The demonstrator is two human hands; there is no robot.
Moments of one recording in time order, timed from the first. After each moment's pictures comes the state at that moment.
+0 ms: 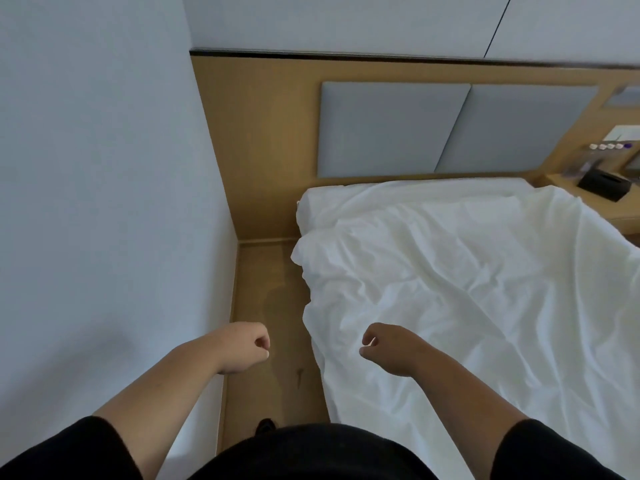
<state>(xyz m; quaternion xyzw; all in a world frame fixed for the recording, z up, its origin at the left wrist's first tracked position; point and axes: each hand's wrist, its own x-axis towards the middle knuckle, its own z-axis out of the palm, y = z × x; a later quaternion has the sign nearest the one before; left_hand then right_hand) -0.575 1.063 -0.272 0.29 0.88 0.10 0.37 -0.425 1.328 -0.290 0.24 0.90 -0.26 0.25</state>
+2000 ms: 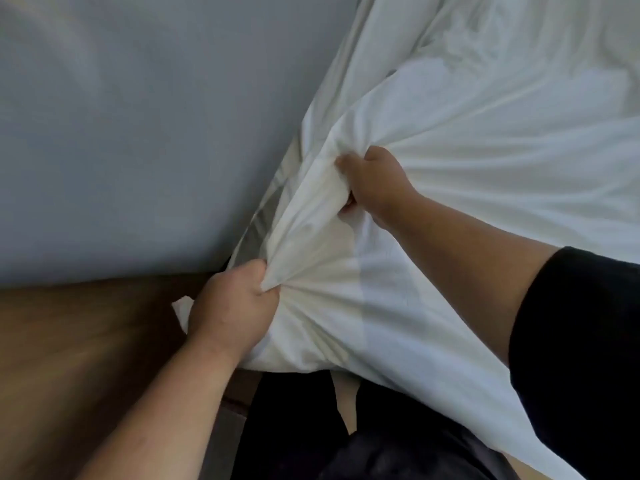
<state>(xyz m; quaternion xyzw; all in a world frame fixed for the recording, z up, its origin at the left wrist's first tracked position) -1.332 1.687 -0.437 0.54 0.75 0.04 0.38 -1.146 1.838 -0.443 0.70 0.41 -0.55 -0.21</state>
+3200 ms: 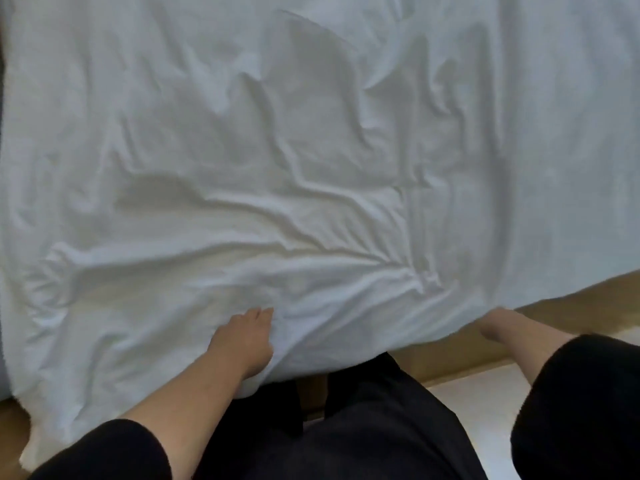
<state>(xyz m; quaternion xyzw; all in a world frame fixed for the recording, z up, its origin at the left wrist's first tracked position) -1.060 1.610 -0.555 0.76 0.36 -0.45 0.32 -0.674 1.377 -0.580 0.80 0.10 -0.47 0.36</state>
